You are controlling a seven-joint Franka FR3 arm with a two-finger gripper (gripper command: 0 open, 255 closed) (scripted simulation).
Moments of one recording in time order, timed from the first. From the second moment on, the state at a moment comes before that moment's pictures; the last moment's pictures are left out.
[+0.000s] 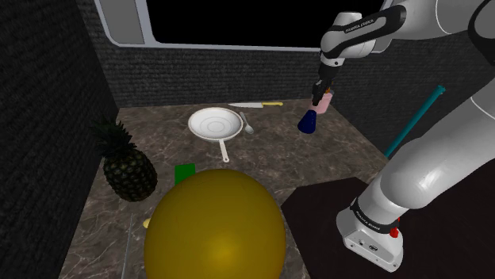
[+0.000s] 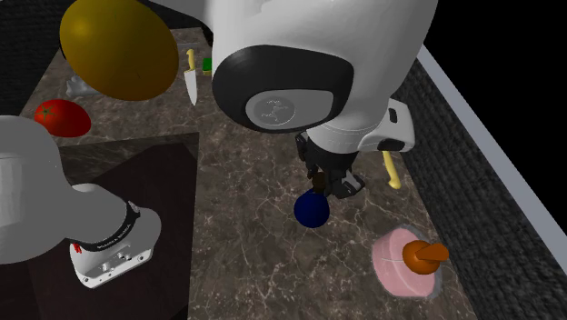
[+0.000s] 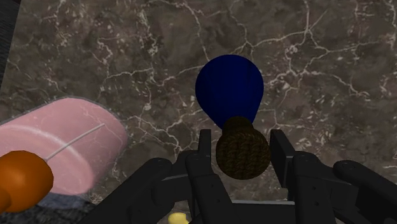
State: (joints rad) arm -0.11 -0.17 -0.50 -2.28 -0.10 2.13 -0.50
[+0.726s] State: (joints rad) arm -0.11 -0.21 -0.49 -2.21 -0.12 2.02 -0.49
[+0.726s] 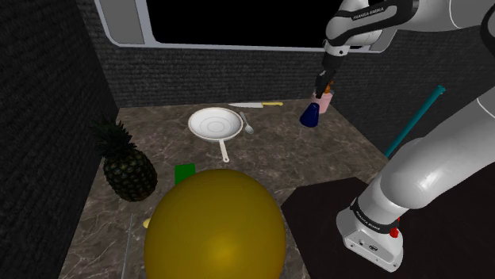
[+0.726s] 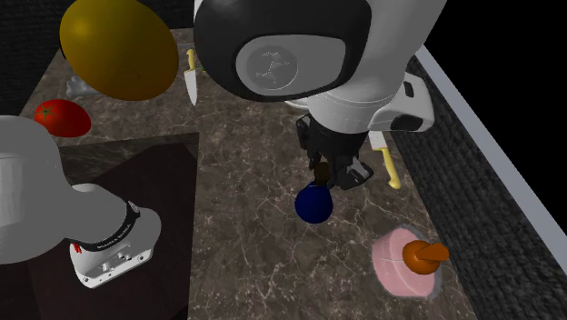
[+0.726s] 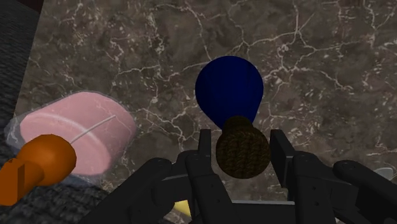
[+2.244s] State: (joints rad) arm -0.10 -0.24 -0.46 -1.93 -0.12 1.71 -0.49
